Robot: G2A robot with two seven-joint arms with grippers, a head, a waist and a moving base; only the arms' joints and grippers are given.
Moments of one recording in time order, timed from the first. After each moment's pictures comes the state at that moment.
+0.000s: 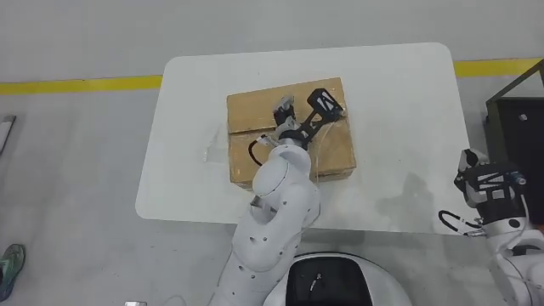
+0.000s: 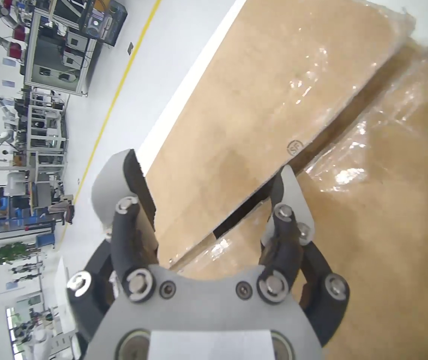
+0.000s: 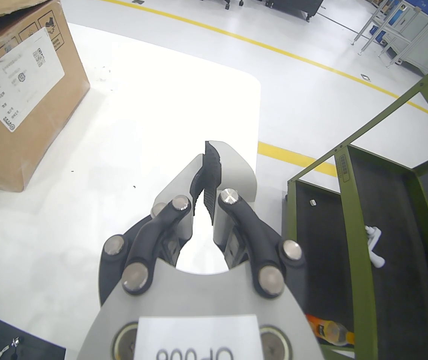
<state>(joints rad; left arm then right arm) 0.92 -1.68 -1.03 -1.67 2.22 -0.32 -0.88 -1.80 -1.26 1.77 -2.04 -1.42 -0.05 0.06</state>
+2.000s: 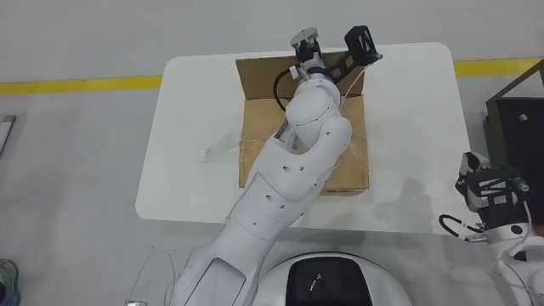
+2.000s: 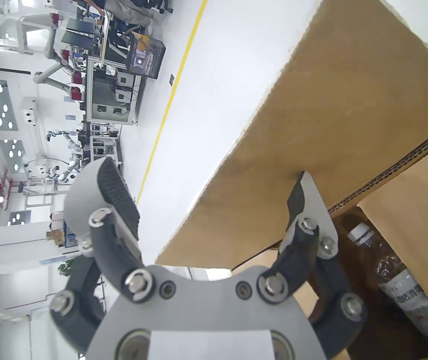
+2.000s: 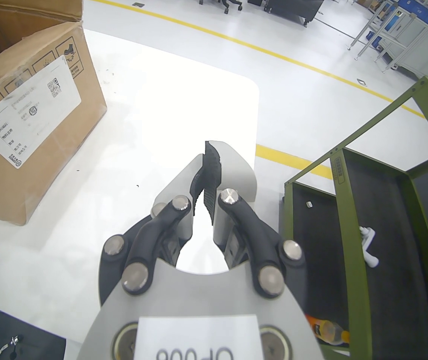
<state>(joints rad) 0.44 -1.79 -0.92 -1.19 2.26 -0.31 -0.87 -1.84 -1.27 1.77 -2.09 -1.44 -0.05 0.05</state>
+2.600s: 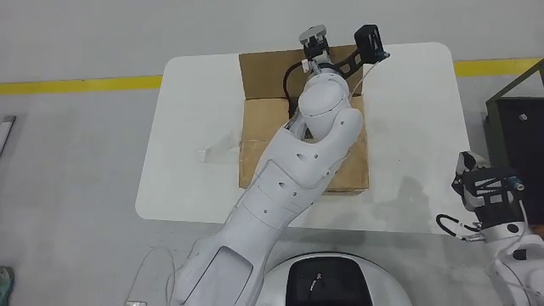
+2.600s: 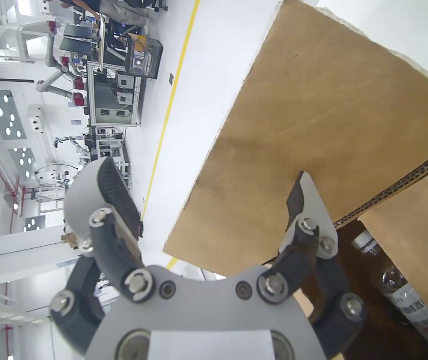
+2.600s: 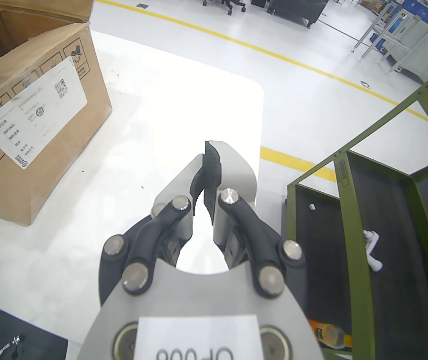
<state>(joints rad) 0.37 -1.83 -0.90 -1.05 2.26 -0.28 -0.84 -1.83 -1.27 1.76 -2.08 -1.45 -0.06 0.05</state>
